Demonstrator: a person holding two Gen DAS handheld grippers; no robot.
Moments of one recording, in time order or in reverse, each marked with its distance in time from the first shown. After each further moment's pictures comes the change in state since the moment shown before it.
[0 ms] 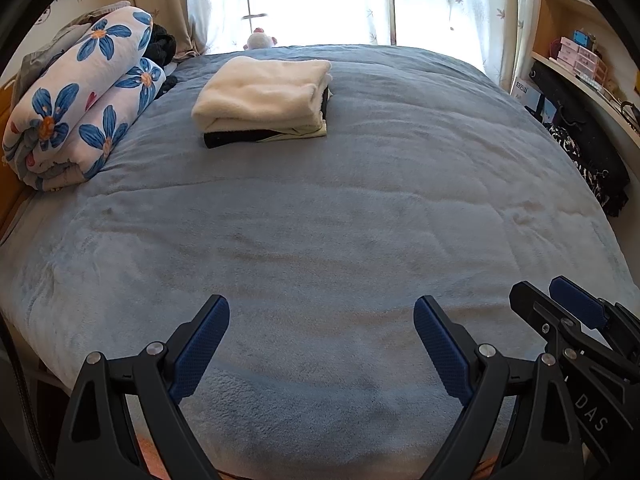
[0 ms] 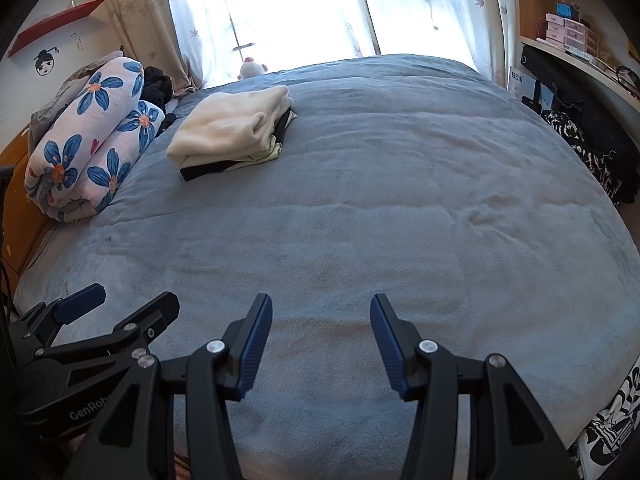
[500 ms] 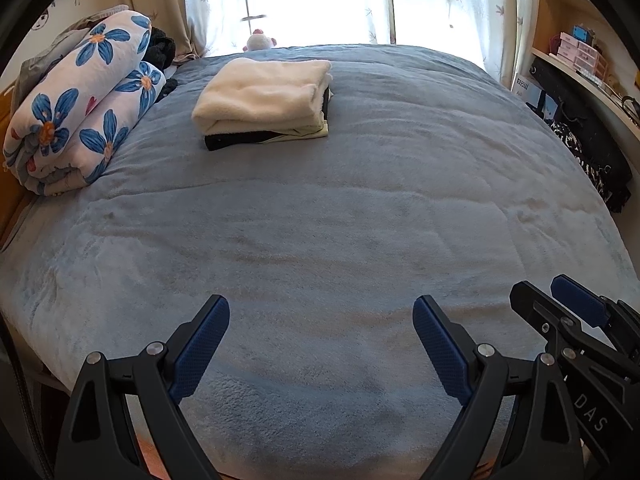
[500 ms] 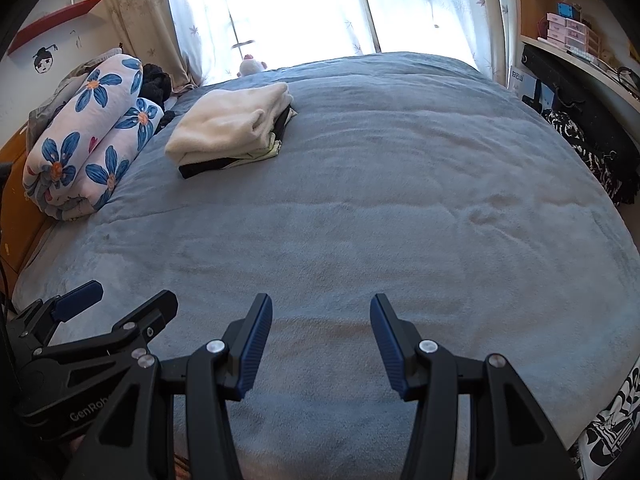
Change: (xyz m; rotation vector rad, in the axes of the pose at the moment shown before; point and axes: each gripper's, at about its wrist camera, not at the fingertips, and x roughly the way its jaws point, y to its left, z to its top) left arm 0.005 0.002 0.001 0.016 -0.001 0.011; right arm 0.003 0.000 -0.002 0.000 0.009 -0.005
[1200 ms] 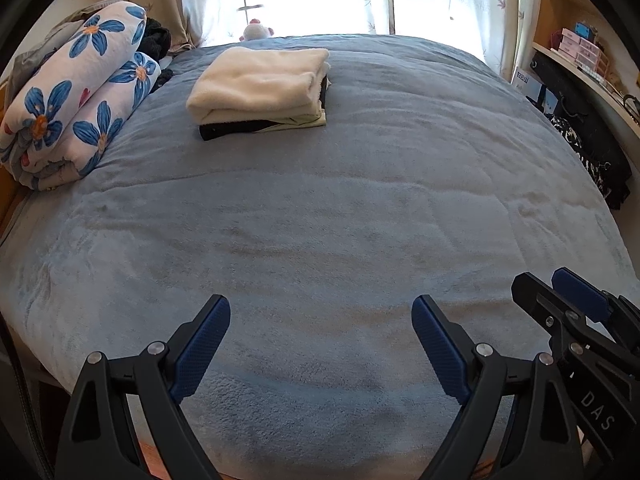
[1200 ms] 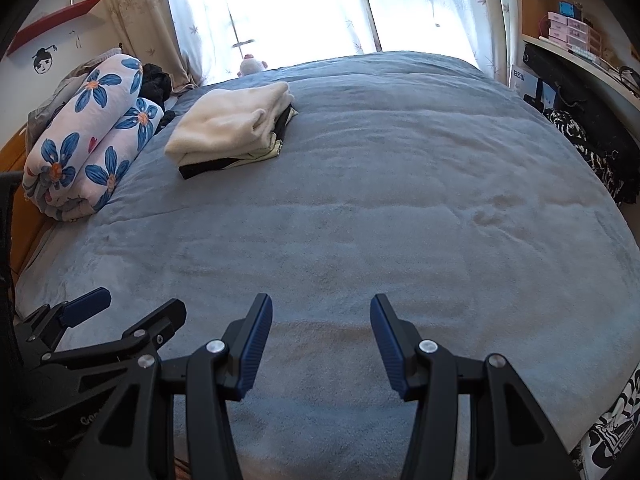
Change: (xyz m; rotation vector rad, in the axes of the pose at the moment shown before) left arm 0.014 0.011 0.001 0.007 0.040 -0.019; right arm 0.008 0.001 0.000 0.002 0.002 0.008
